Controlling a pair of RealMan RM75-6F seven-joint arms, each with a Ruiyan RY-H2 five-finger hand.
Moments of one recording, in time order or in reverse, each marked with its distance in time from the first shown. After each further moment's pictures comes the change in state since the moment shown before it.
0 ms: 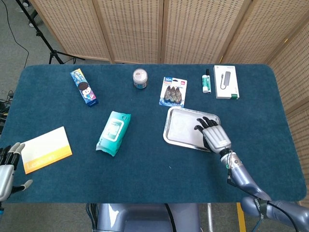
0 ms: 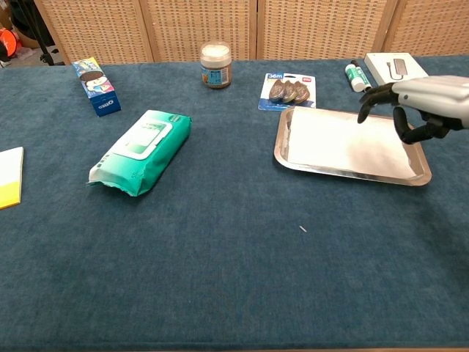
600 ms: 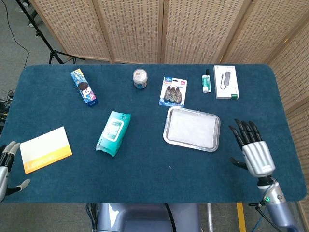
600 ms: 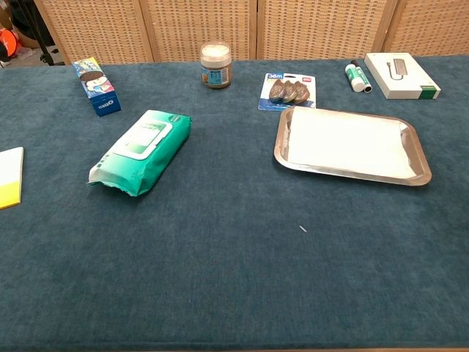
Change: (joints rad) left arm 0.029 0.027 0.010 0.014 0.090 0.076 -0.085; right arm -0.339 0.142 -0.117 -0.070 -0.382 0.594 0.116
